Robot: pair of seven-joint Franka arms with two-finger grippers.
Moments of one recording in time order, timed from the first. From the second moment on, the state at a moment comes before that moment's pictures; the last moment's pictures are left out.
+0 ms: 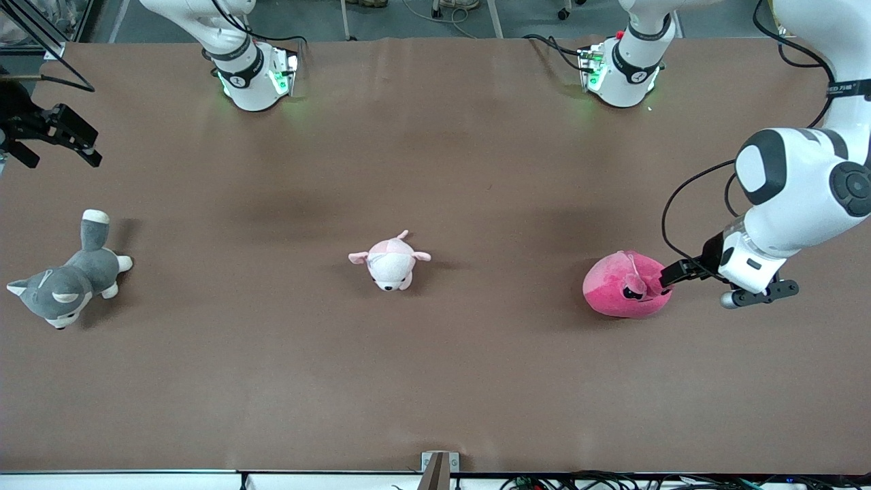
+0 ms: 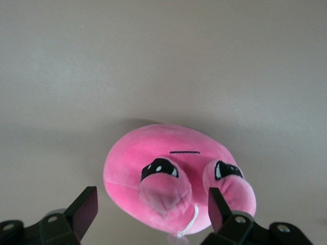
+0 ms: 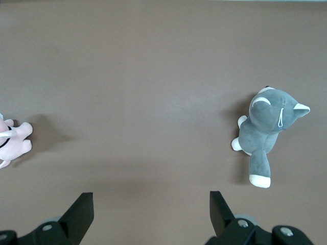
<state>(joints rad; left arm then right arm) 0.08 0.27 -0.15 -1.91 -0.11 2.26 -0.20 -0.05 -0.25 0.00 -1.84 -0.01 1.75 -0.07</state>
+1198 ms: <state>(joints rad) 0.07 0.26 -0.29 -1.87 -0.12 2.30 -0.28 -0.05 -0.26 -0.01 -1.83 -0.01 1.71 -0.01</state>
